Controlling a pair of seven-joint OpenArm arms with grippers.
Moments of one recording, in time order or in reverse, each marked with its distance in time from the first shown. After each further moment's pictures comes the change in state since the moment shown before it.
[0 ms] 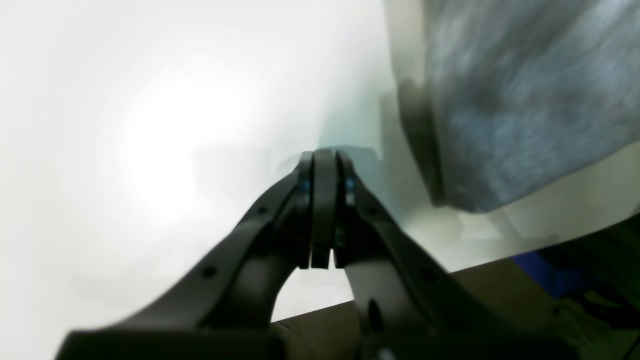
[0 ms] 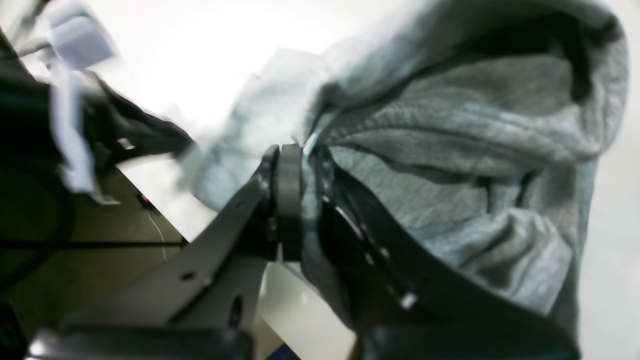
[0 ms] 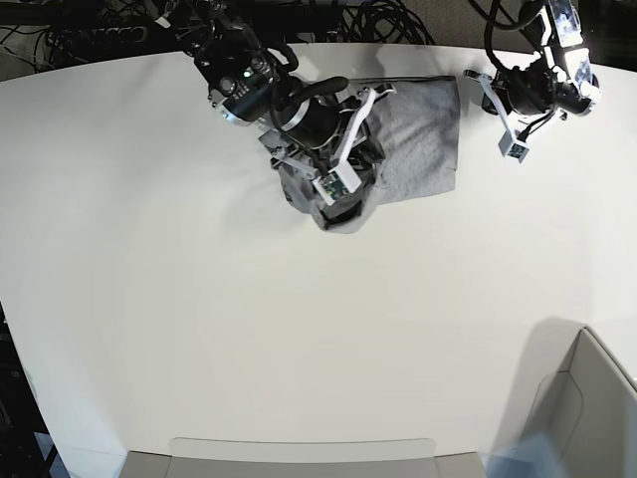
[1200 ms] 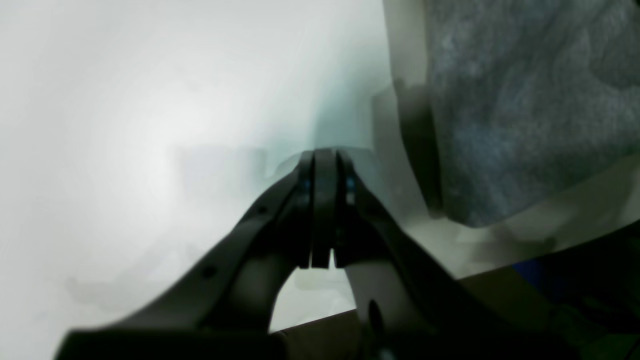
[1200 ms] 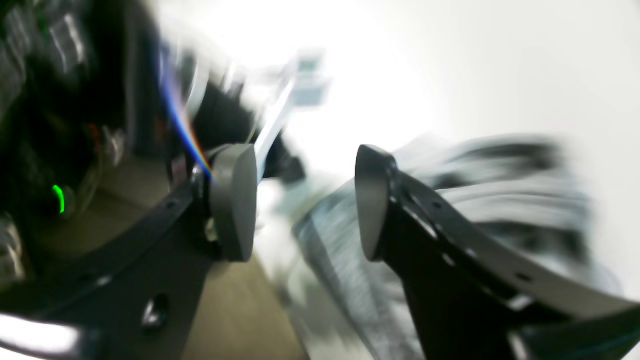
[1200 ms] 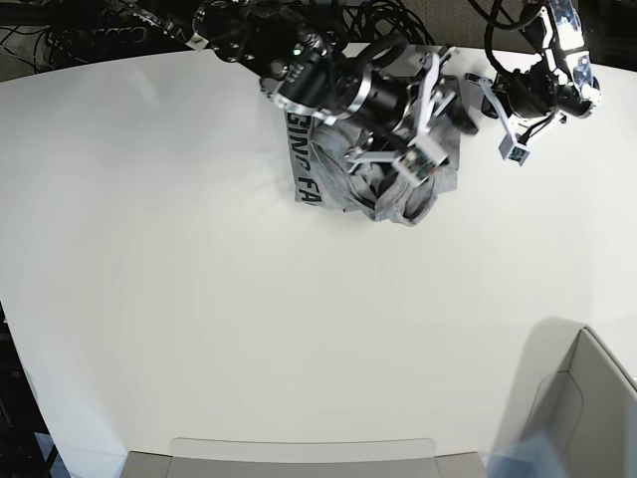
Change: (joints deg) left arm -0.2 -0.8 0.3 -1.0 -0.4 0.0 -0.8; right arm 8.8 -2.6 -15.3 1.7 -0.5 -4.7 3.9
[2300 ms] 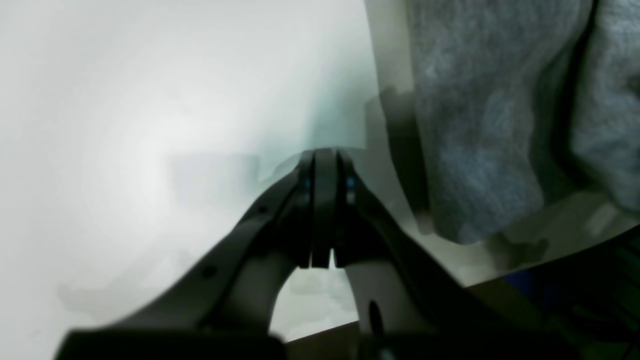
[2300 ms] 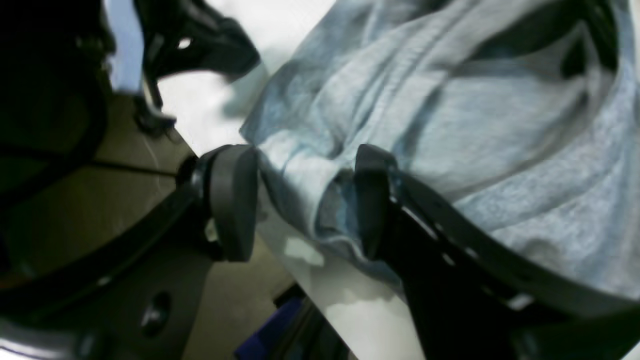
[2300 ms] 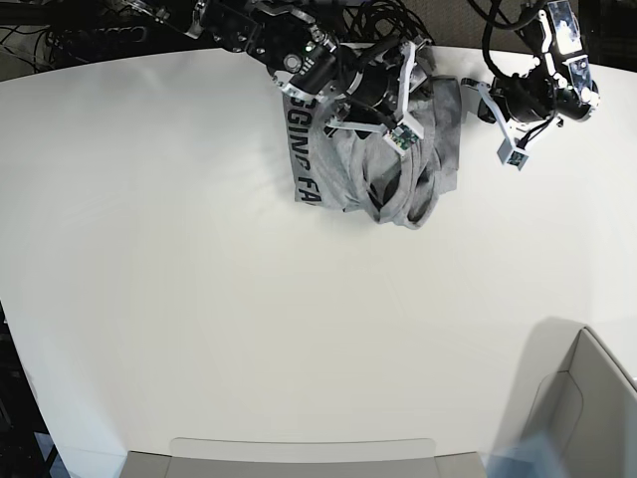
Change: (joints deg) left arm -0.4 0.0 0.0 -1.3 -0.5 0.0 -0.4; right arm -3.1 3.3 -5.1 -9.6 -1.3 -1.8 -4.9
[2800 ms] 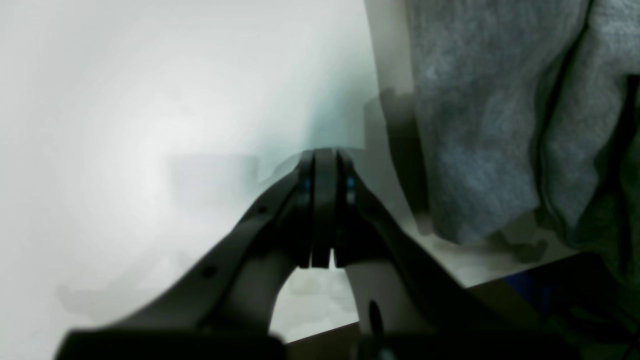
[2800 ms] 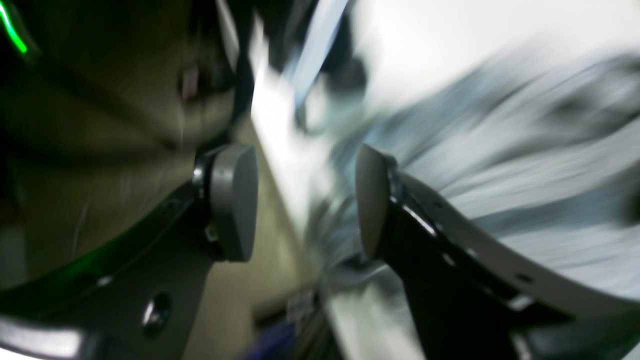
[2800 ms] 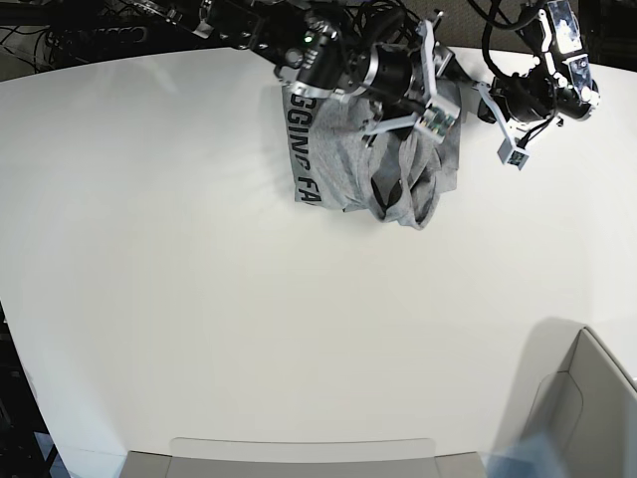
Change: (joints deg) left arm 0.1 0.1 -0.2 0.0 0.0 0.0 -0.2; right arm 0.3 -3.0 2.1 7.0 1.1 12.9 2.4
